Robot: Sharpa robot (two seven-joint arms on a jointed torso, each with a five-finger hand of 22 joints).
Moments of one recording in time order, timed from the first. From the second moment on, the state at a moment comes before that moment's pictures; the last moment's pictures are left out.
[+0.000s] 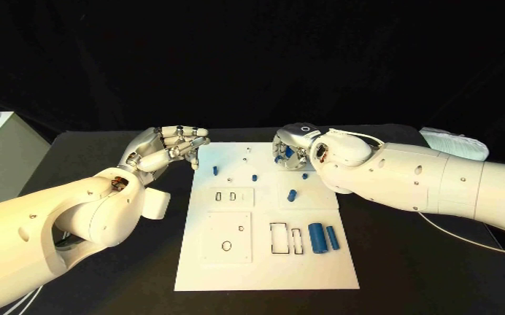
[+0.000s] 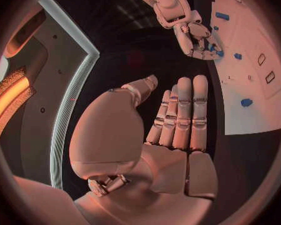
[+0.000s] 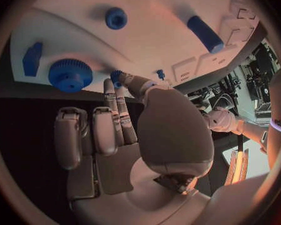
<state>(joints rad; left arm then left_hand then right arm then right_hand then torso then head) 1.20 -0.96 -0.03 1.70 -0.14 -0.34 0.41 1.33 -0.23 0.57 0.07 0.05 0.89 0.20 0.23 0.25 1.12 0.14 0.07 0.07 1.09 0.06 0.84 0.68 0.17 0.97 0.15 1.00 0.61 1.32 -0.67 -0.18 1.31 -1.62 -0.32 -0.18 1.32 -0.19 0.62 0.01 0.14 1.11 0.11 0.25 0.32 1.28 0.07 0.08 0.11 1.47 -0.03 1.39 1.15 0.05 1.47 0.08 1.45 1.31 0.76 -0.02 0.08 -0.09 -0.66</state>
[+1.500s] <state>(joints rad) 1.21 -0.95 -0.03 1.70 -0.13 -0.34 0.40 1.33 -0.23 0.57 0.07 0.05 0.89 0.20 0.23 0.25 1.12 0.14 0.07 0.07 1.09 0.06 0.84 0.68 0.17 0.97 0.15 1.00 0.61 1.33 -0.51 -0.18 1.21 -1.68 -0.49 -0.25 1.32 -0.19 0.63 0.00 0.14 1.10 0.12 0.26 0.39 1.29 0.07 0.06 0.12 1.46 -0.03 1.39 1.15 0.05 1.47 0.08 1.45 1.31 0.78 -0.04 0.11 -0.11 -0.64</state>
